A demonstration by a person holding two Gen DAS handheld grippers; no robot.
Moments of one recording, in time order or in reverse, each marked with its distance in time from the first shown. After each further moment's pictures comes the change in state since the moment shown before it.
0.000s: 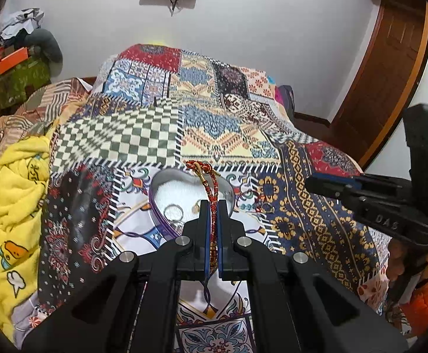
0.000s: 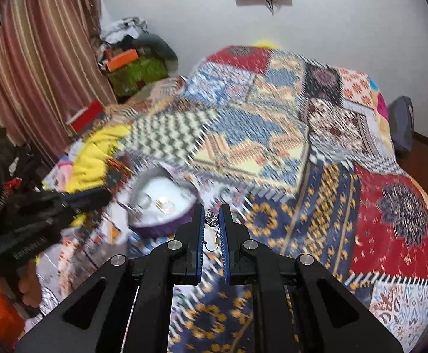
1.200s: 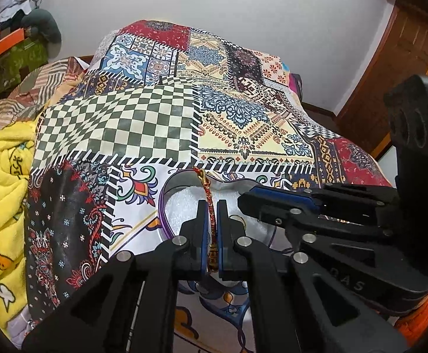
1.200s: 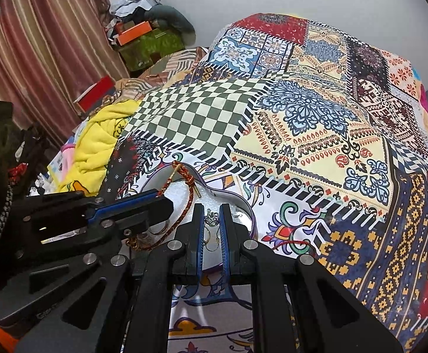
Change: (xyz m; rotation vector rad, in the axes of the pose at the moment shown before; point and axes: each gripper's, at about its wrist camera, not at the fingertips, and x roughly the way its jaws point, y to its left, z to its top) left arm 0.069 0.033 0.010 -0.036 0.086 -0.002; right arm 0.102 0.020 0.003 -0.018 0.155 0.070
